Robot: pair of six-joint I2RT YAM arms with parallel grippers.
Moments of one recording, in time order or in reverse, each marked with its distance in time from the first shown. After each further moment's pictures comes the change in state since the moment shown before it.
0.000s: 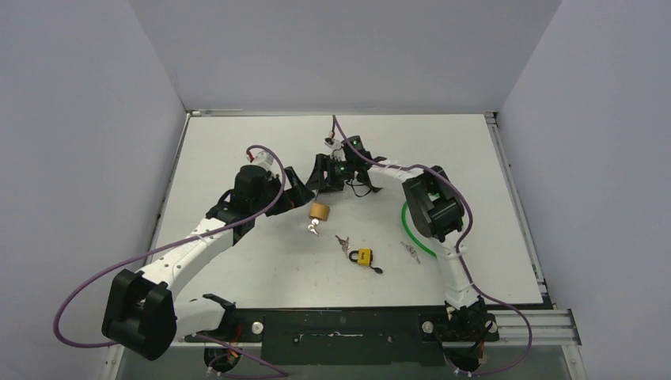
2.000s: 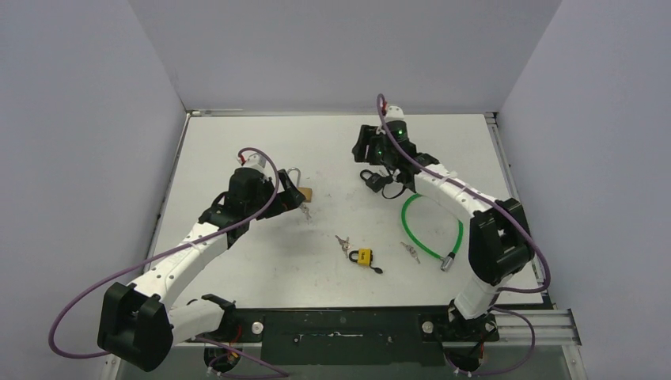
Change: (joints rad) left arm 0.018 -0.068 0.001 -0.118 -0.089 0.035; right arm -0.027 -0.597 -0.340 -0.053 0.705 -0.208
